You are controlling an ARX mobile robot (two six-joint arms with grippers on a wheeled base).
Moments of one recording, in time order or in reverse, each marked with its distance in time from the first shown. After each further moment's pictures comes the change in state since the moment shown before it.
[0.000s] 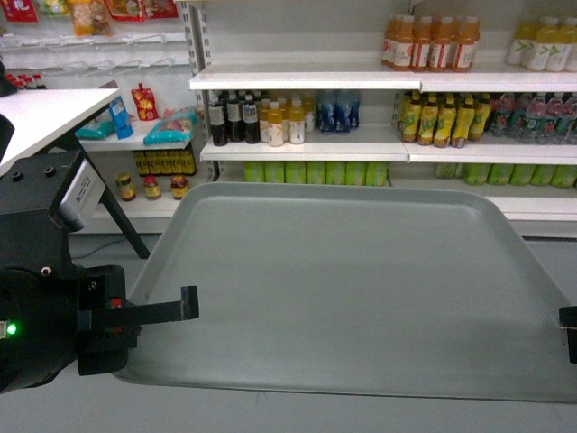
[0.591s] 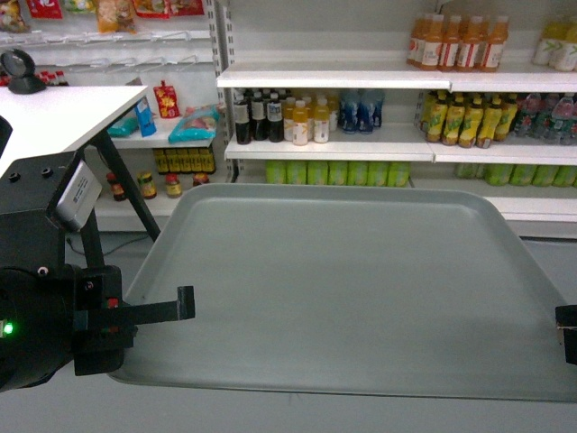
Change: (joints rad) left arm 0.002 0.000 0.000 -0.006 -0.002 0.000; right arm 0.002 0.000 0.000 0.002 0.000 0.000
